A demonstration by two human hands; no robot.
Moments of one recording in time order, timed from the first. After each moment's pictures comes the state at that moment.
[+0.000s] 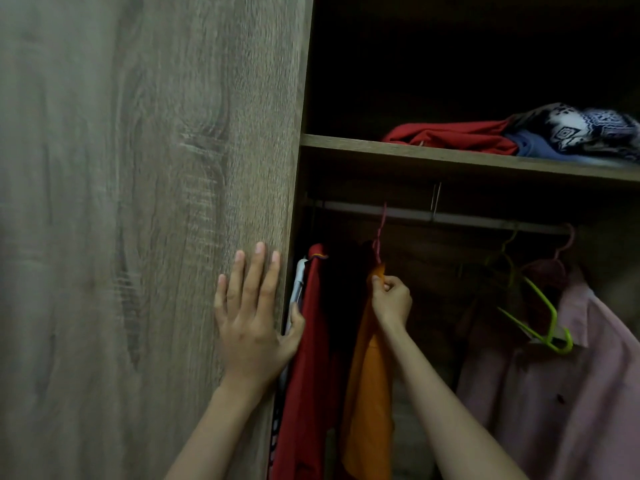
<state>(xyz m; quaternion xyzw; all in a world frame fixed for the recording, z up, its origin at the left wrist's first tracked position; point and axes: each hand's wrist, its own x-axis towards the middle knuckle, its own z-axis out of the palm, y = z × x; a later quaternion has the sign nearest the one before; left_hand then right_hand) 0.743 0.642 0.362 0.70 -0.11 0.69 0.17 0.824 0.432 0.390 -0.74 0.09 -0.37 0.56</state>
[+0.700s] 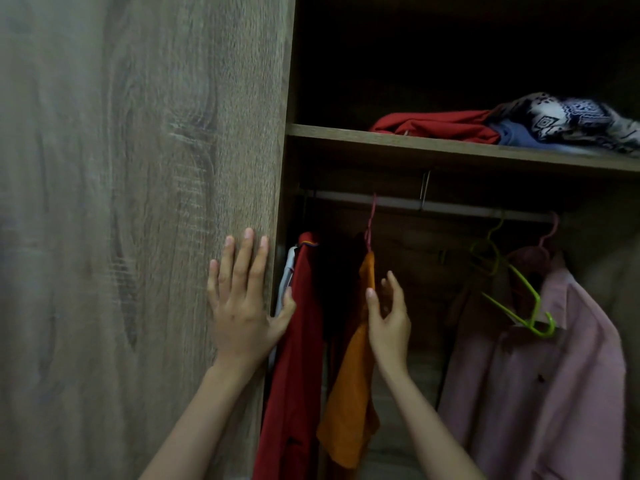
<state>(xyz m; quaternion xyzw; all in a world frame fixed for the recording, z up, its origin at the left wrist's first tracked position) 0.737 0.640 0.363 0.71 -0.11 0.67 0.18 0.759 0.432 0.337 -0.71 -0.04 -0.42 0.56</state>
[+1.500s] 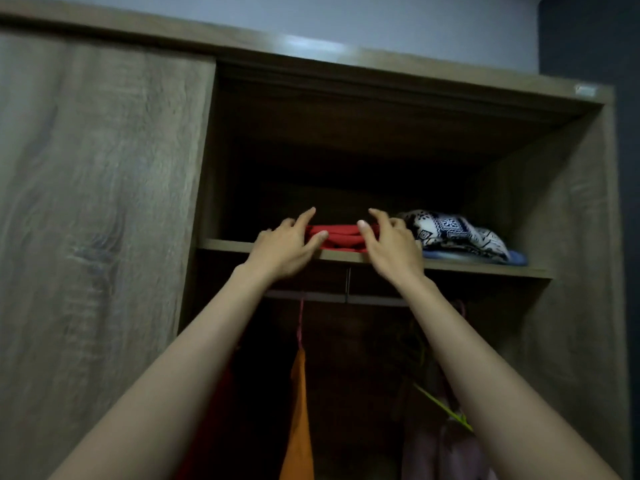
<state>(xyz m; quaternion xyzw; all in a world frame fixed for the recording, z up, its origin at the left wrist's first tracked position) 0.760 0.515 0.621 0.87 -0.23 0.39 0.18 0.721 0.331 0.626 -0.85 0.04 -0.50 0.16</state>
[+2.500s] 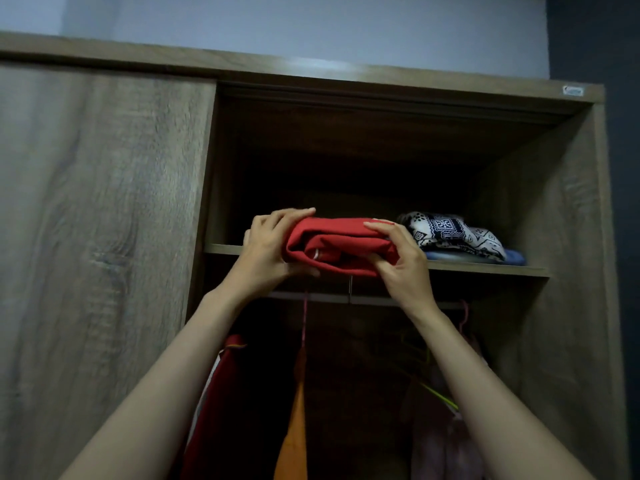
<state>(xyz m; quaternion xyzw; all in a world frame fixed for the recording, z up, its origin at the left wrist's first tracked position) 0.723 0.547 0.595 0.73 -0.39 0.50 0.26 0.693 0.307 0.589 -0.70 -0.28 -0.58 0.30</state>
